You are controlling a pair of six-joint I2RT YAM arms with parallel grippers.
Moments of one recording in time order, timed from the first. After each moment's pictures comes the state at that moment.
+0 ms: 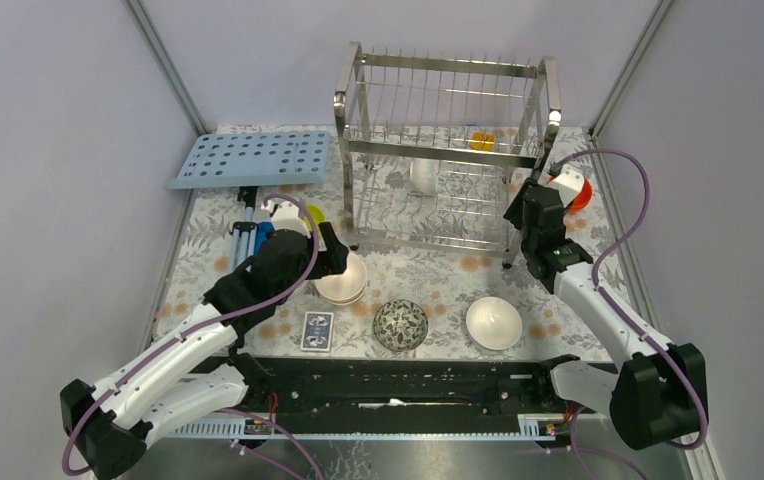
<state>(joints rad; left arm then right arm) -0.72 0.85 0.75 -0.42 -0.35 -0.63 0.28 1.12 0.74 -0.07 0.52 0.46</state>
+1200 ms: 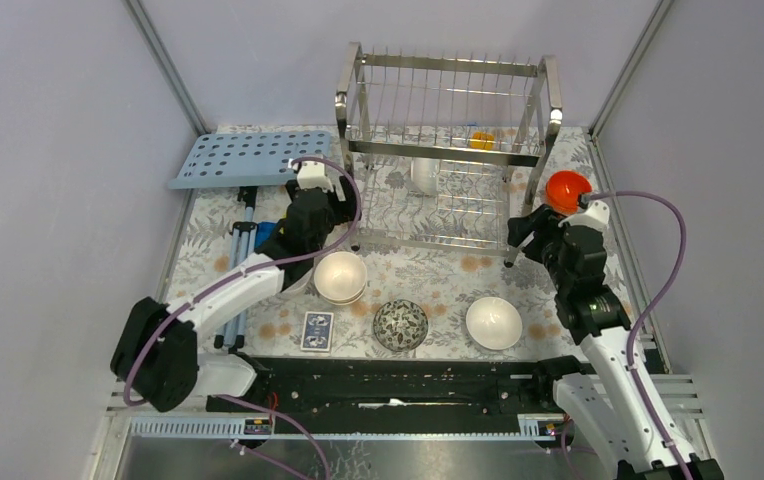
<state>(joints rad) -0.60 1.26 0.81 0.20 -0.41 -0.34 0.18 0.69 0.63 -0.22 0.12 0.57</state>
